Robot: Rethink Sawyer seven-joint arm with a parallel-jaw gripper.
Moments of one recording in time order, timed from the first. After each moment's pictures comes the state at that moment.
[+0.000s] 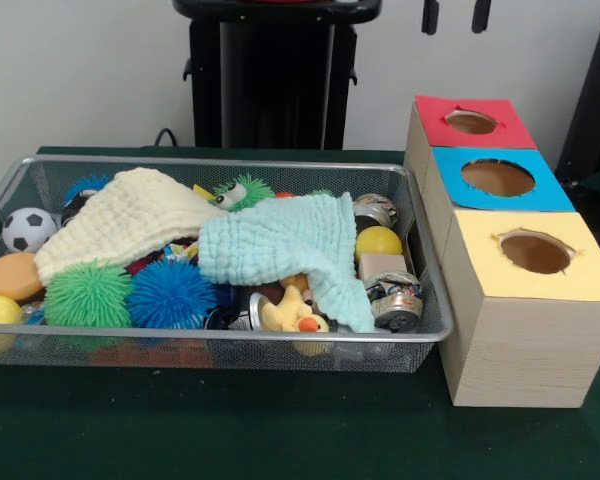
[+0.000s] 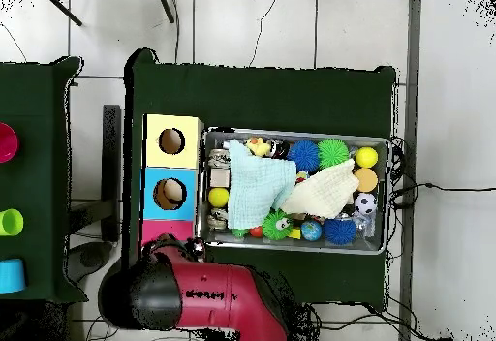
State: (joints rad) arm -0.02 -1.11 -0.01 2.08 0.08 0.57 1.58
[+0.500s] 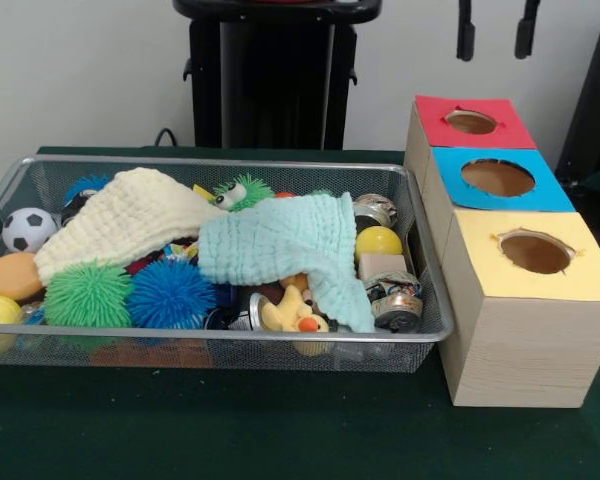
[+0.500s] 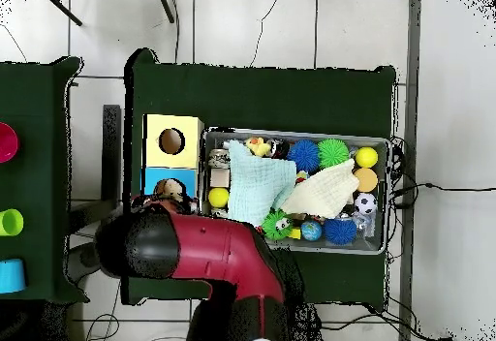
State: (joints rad) arm 0.02 -0.99 -0.04 1.88 0.19 0.58 1.65
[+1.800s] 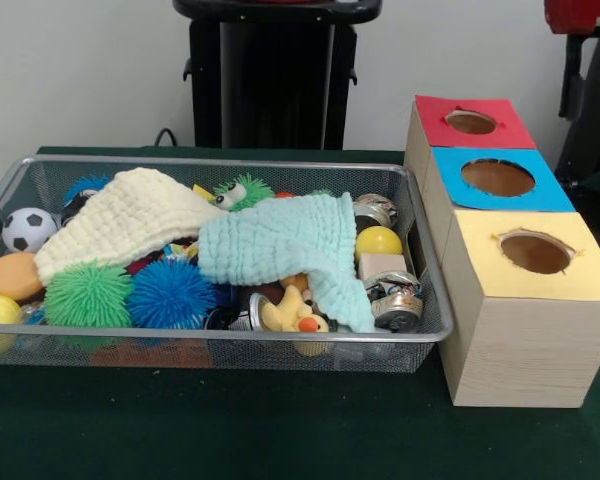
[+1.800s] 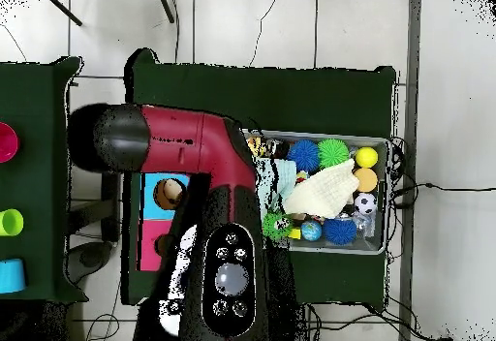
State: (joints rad) arm 0.08 -0.70 -0.09 1.33 0.22 0.83 1.88
